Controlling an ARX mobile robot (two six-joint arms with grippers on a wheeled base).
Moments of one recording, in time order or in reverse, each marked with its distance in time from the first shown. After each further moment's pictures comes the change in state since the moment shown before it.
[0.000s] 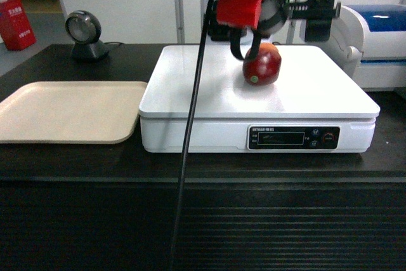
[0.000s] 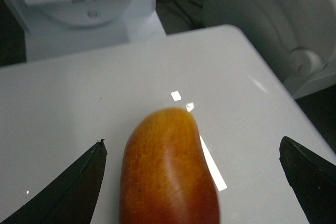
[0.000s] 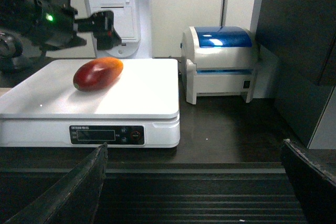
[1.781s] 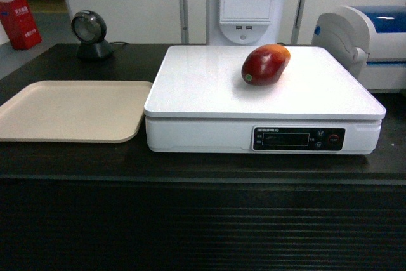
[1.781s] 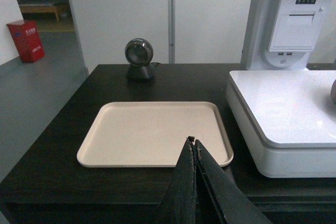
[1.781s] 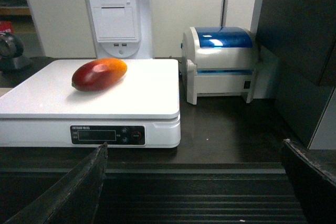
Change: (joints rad) left arm 0.602 -1.650 -1.829 0.631 0.180 0.172; right arm 0.000 0.000 0.000 0.000 0.000 0.000
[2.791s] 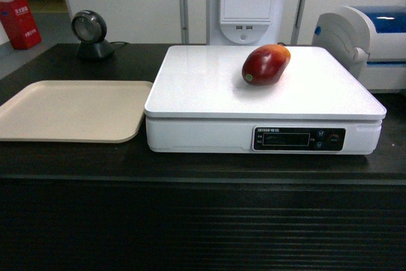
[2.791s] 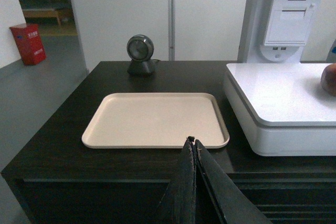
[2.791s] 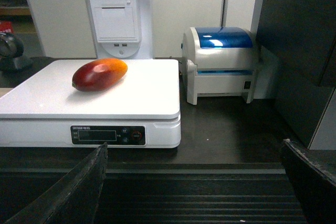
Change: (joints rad) left arm -0.001 -0.439 -0.127 -0.303 0.001 0.000; right arm 0.000 0.000 0.000 0.000 0.000 0.000
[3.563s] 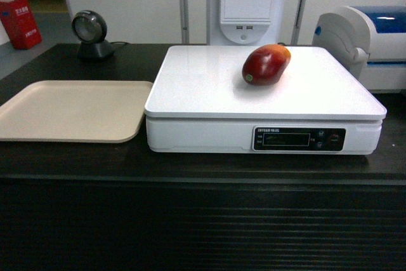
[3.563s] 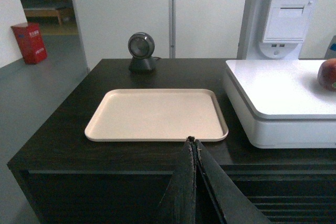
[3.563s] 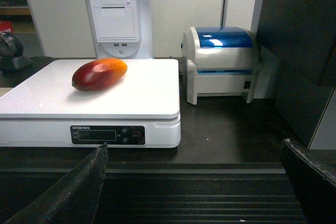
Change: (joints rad) left arm 0.000 -0.242 0.001 -0.253 0.000 0.001; right arm 0.000 0.000 0.000 0.000 0.000 0.000
